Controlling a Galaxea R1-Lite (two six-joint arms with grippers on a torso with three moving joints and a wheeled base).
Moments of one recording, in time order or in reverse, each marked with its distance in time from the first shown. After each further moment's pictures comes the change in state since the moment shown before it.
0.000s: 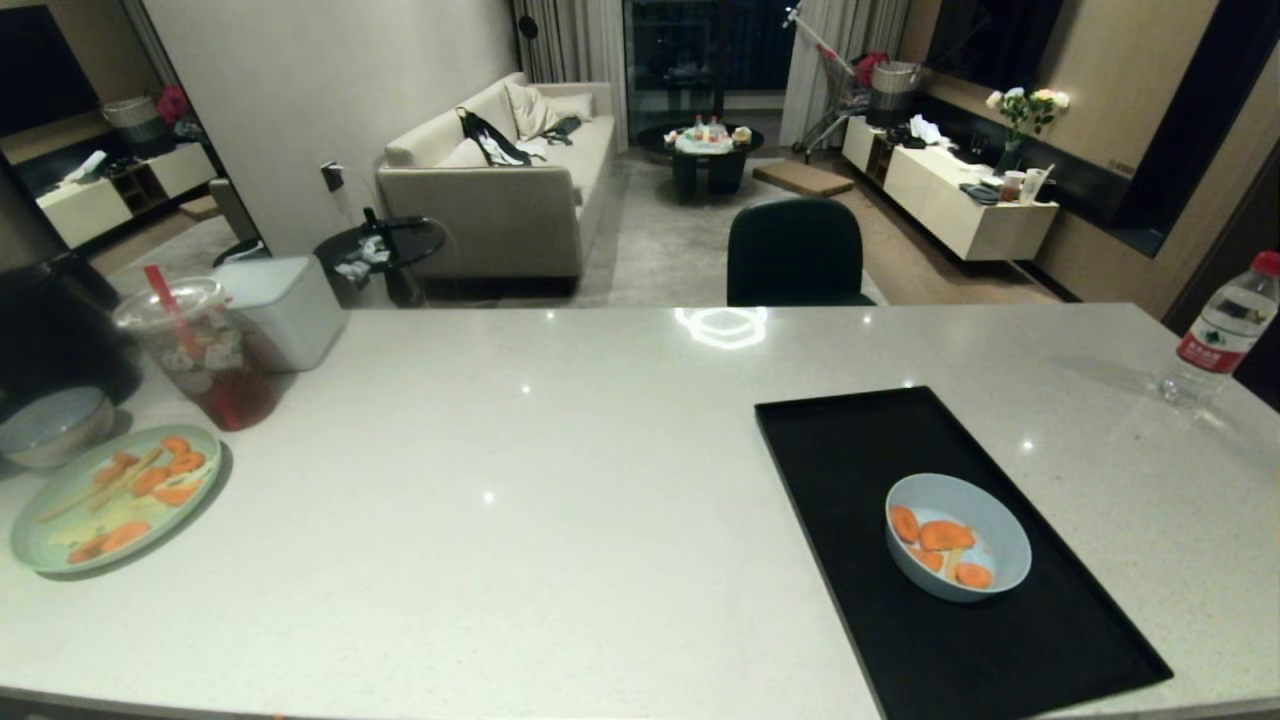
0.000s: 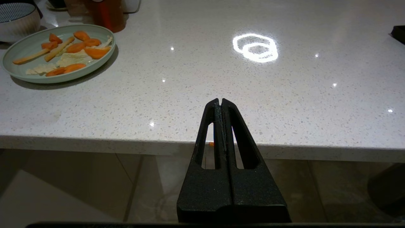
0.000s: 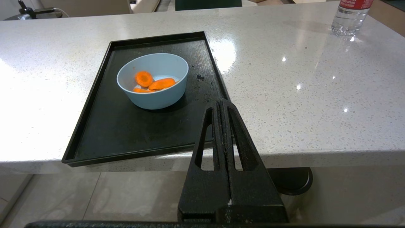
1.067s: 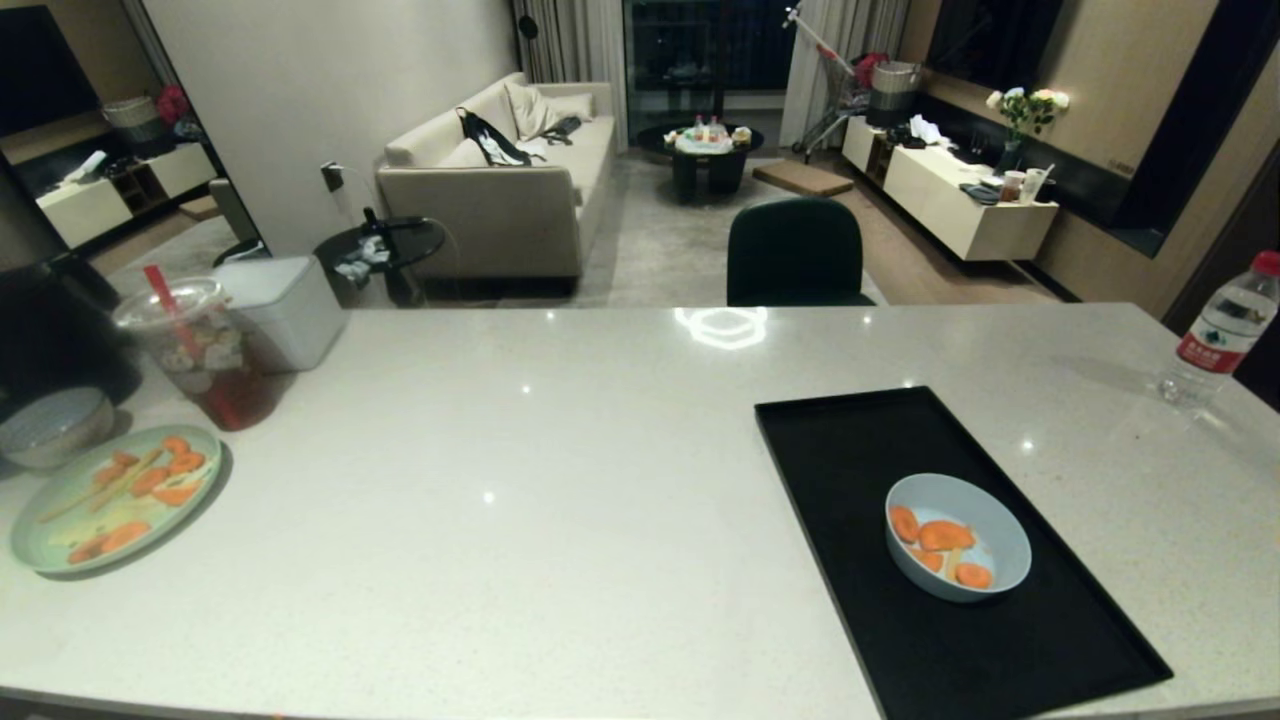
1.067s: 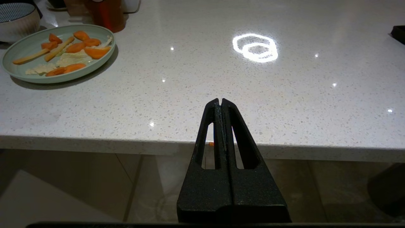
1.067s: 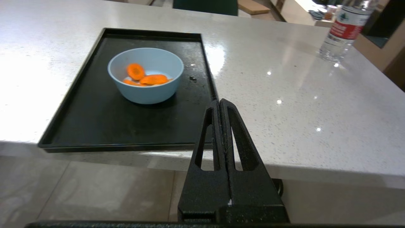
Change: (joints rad) left arm 0.000 0.000 0.000 0.000 0.000 0.000; right arm 0.000 0.005 -0.006 -0.011 0.016 -0.164
